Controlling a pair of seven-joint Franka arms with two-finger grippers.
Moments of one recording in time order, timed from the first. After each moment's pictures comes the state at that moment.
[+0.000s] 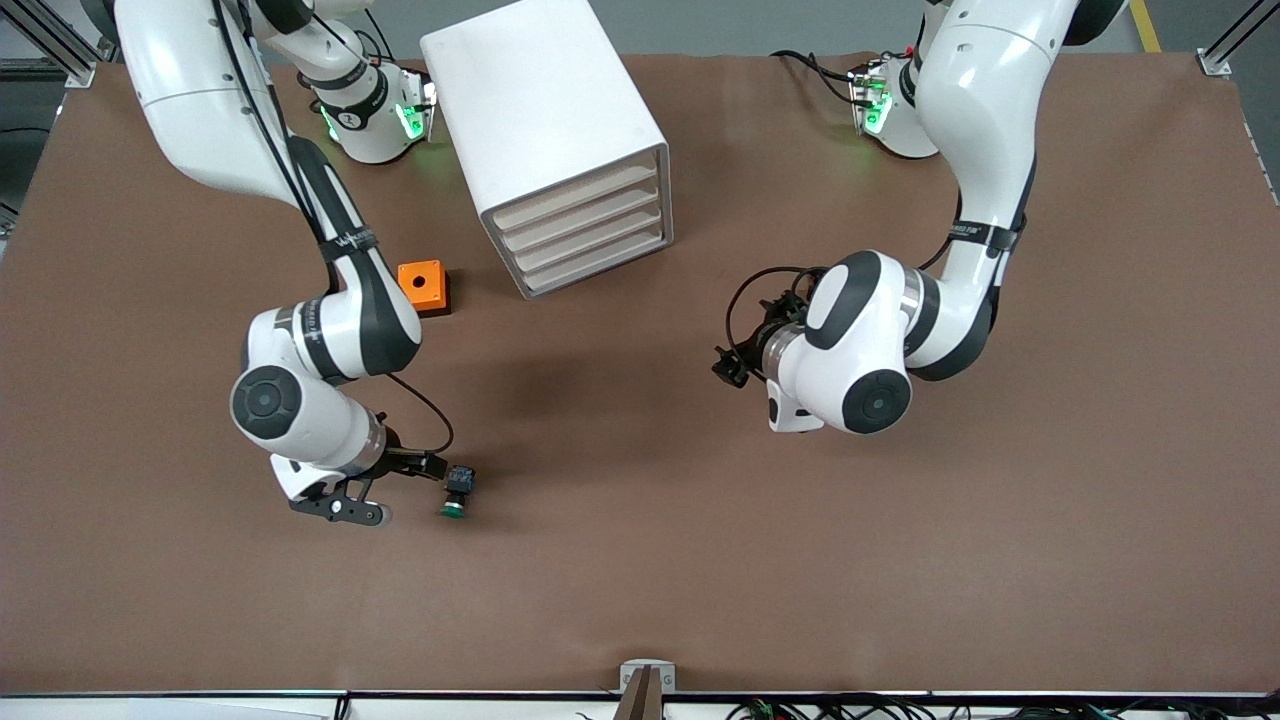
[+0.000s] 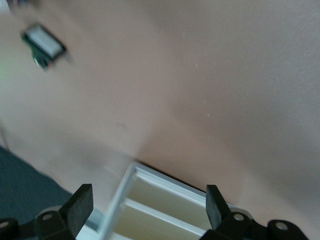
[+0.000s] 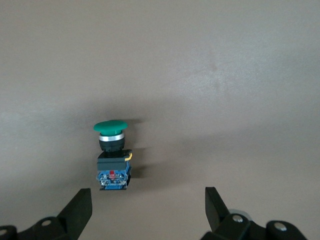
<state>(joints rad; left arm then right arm) -0.47 0.70 0.00 -1.34 -0.54 1.58 -1.27 0.26 0.68 0.00 -1.50 -0.01 2.20 0.47</state>
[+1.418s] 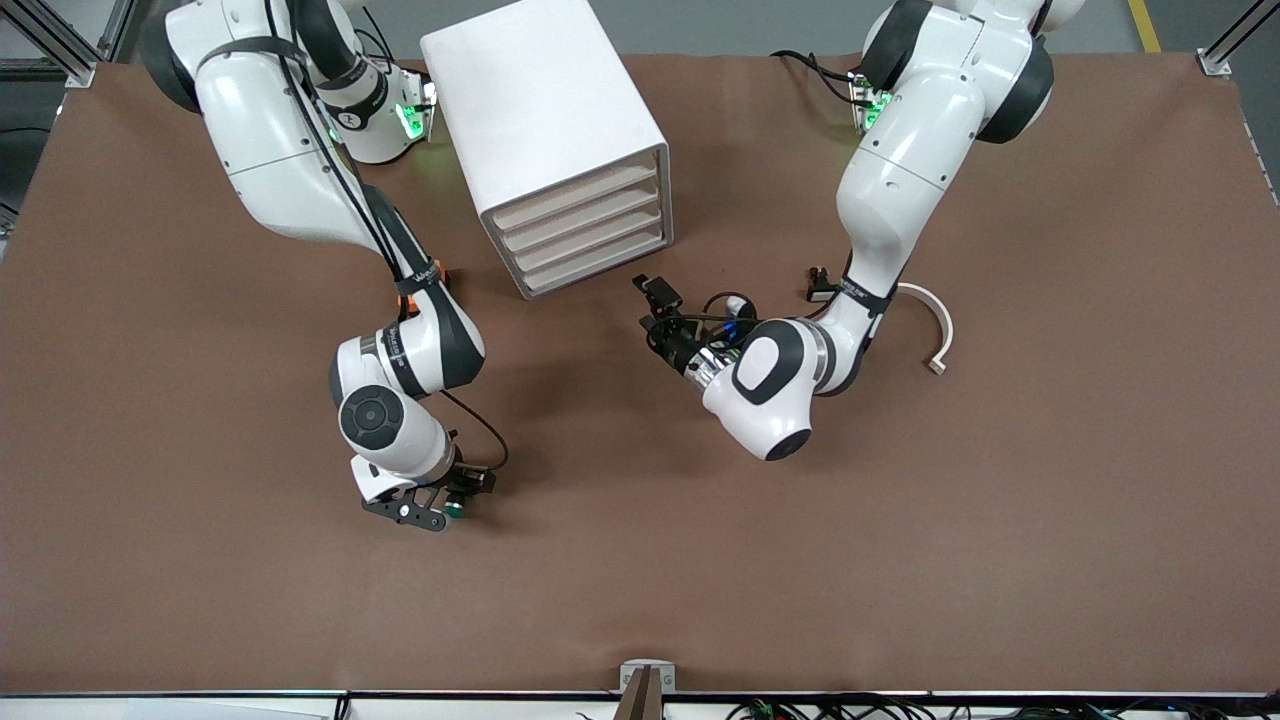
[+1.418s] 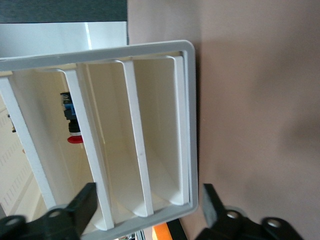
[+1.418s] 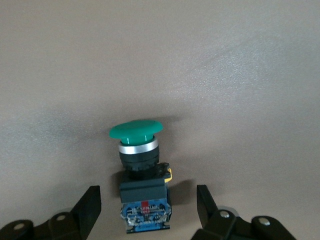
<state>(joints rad) -0.49 1.02 -0.11 -1.23 -0.99 1.52 -2.28 0.32 0.84 0.00 -1.46 -0.04 2.33 0.63</state>
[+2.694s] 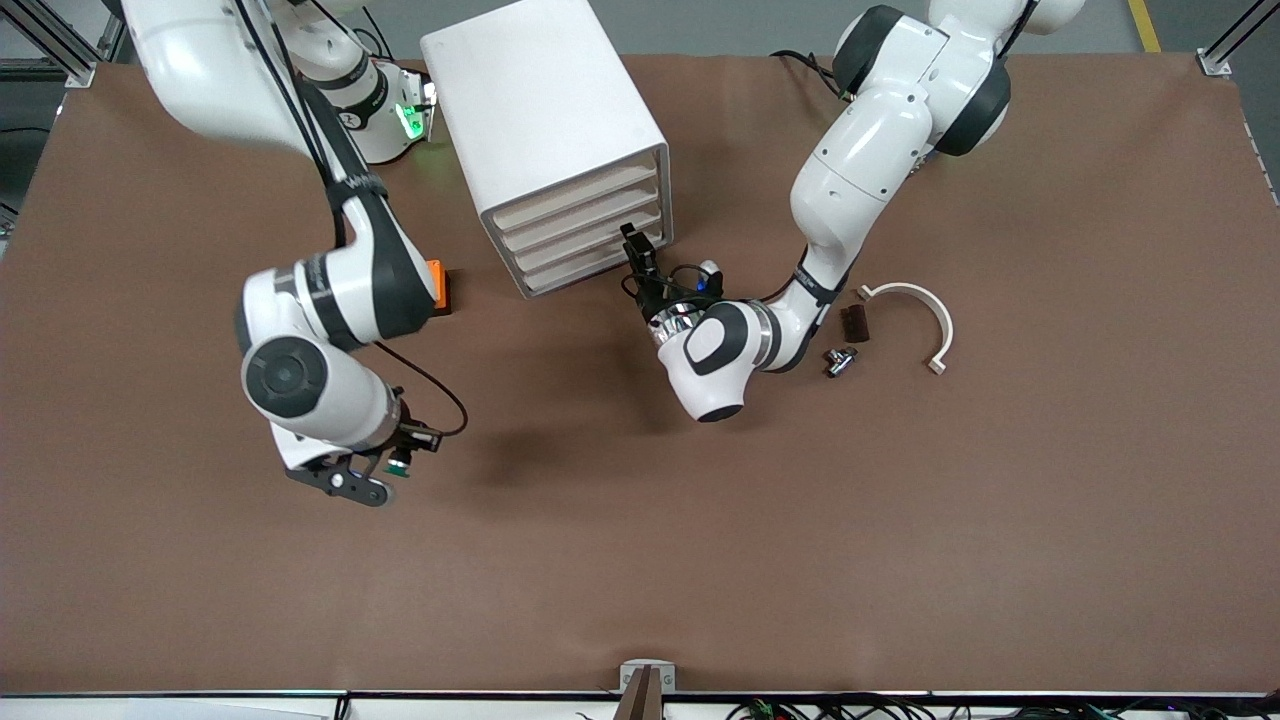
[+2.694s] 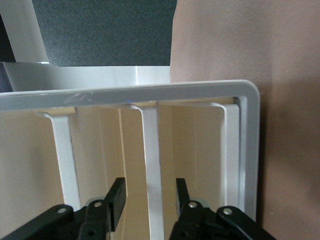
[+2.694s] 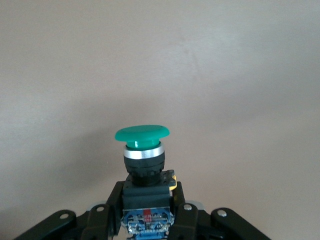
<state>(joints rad) -0.59 1.10 -0.14 -1.26 -1.00 1.38 -2.29 0.31 0.50 -0.01 -1.45 -0.04 1.87 0.66</state>
